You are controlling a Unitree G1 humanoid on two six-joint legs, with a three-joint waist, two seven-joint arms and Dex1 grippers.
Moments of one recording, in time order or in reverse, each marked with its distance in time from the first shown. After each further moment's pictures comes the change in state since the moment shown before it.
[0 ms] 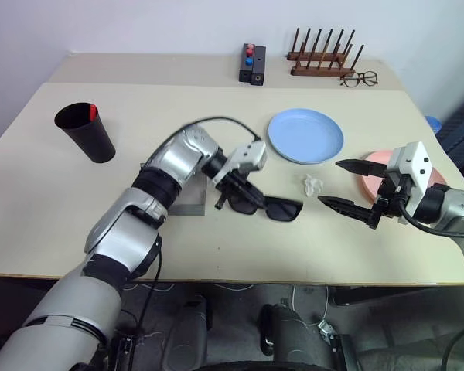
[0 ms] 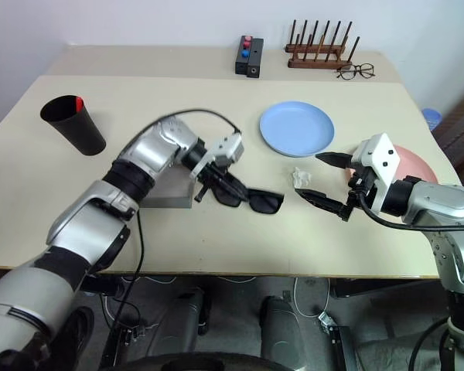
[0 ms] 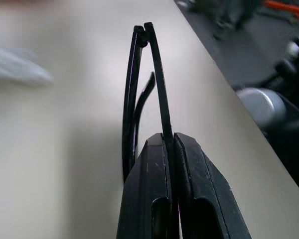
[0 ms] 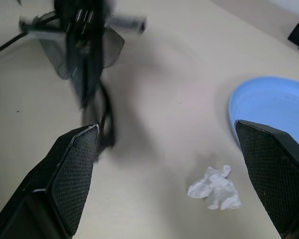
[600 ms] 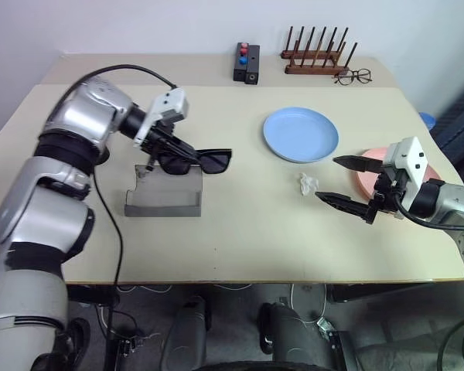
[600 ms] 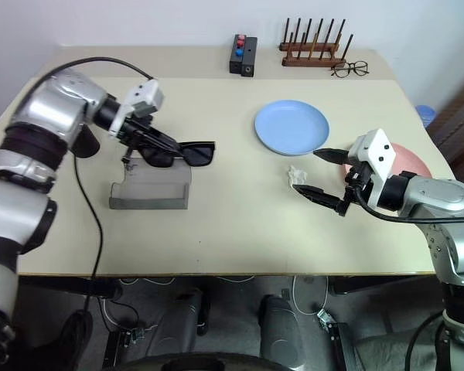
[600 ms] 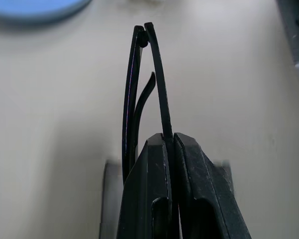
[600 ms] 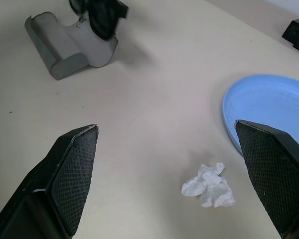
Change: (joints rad) left arm -0.068 0.507 -0.169 0.008 -0.165 0.029 -0.025; right arm -0.051 0.006 0.041 0.037 -0.009 -0.005 0.004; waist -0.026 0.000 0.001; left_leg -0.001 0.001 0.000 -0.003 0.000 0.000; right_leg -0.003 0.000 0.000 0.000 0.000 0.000
